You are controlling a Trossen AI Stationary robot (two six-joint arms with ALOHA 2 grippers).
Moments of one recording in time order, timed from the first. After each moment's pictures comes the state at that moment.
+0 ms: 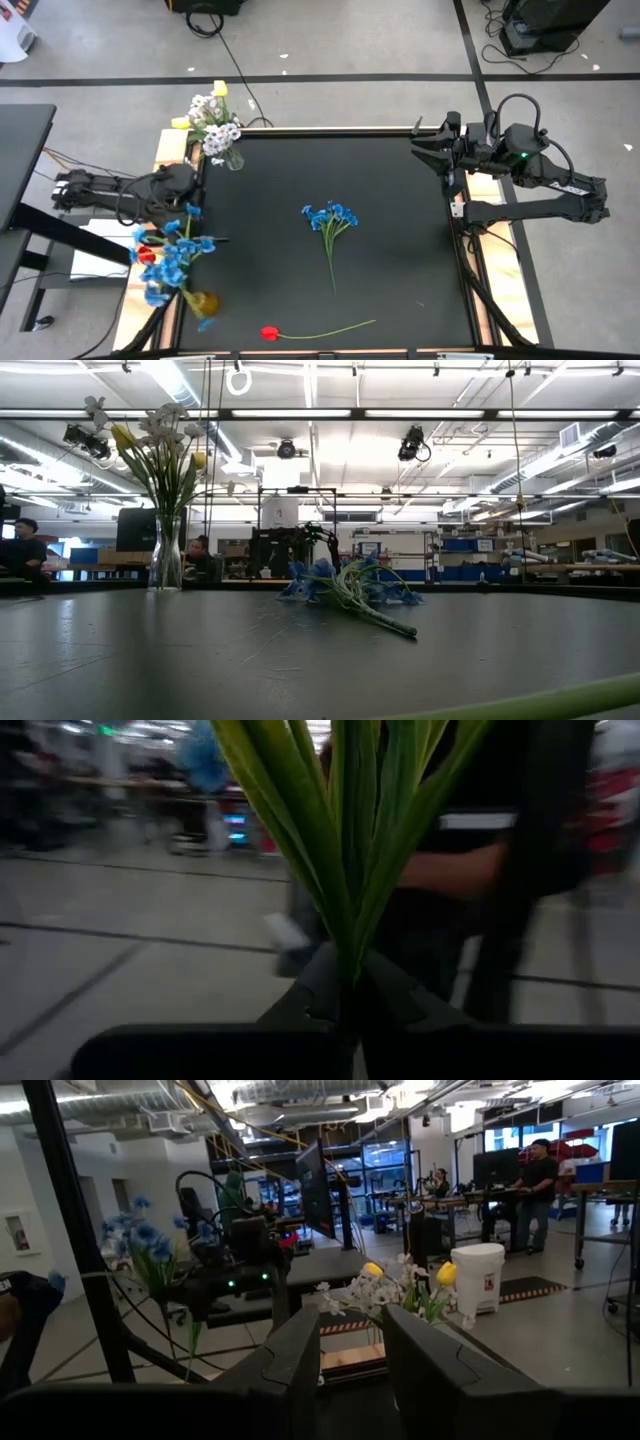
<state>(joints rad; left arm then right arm) -0.09 0.78 0.71 0.11 1.40 -0.07 -0.17 0.68 0.97 -0.16 -0.02 0.14</state>
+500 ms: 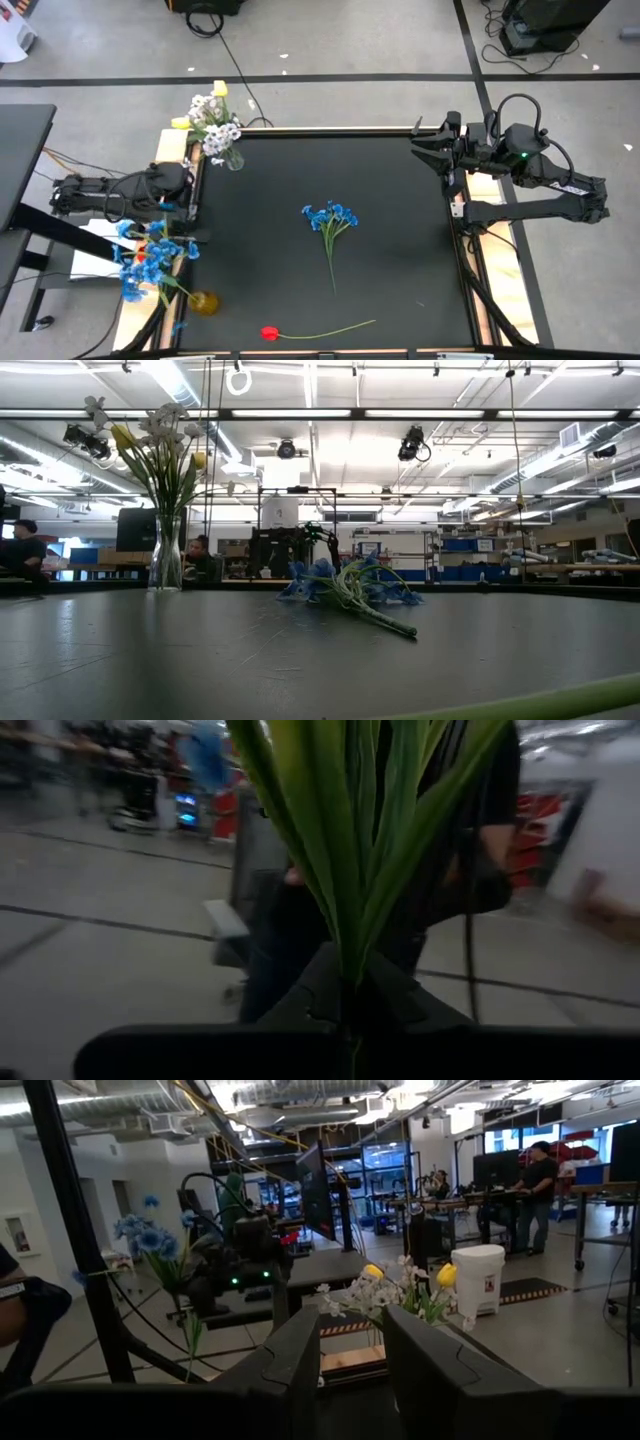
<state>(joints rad) -0.06 0.65 0.71 -0.10 1.55 -0.10 -0.17 0.68 0.97 -0.15 -0.02 0.14</state>
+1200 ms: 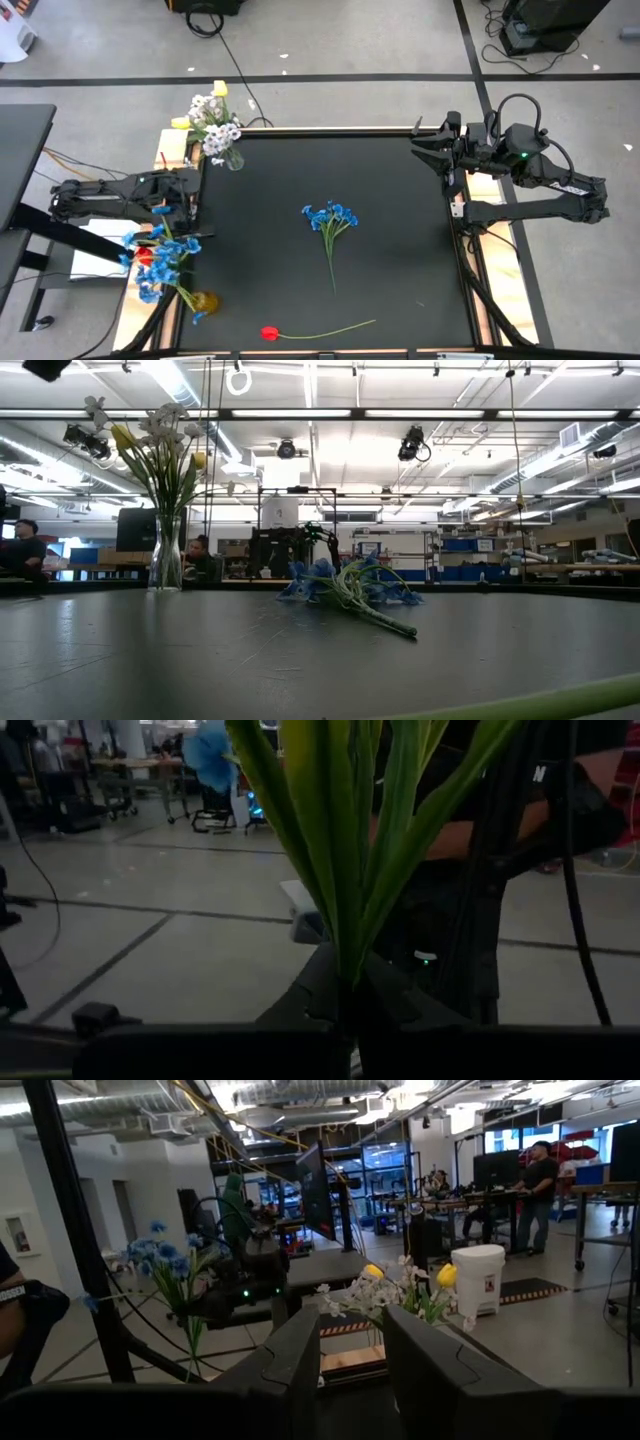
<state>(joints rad) 0.00 0.61 0.68 -0.53 1.40 0.48 -0.17 0.68 0.97 -0.15 -0.02 0.14</state>
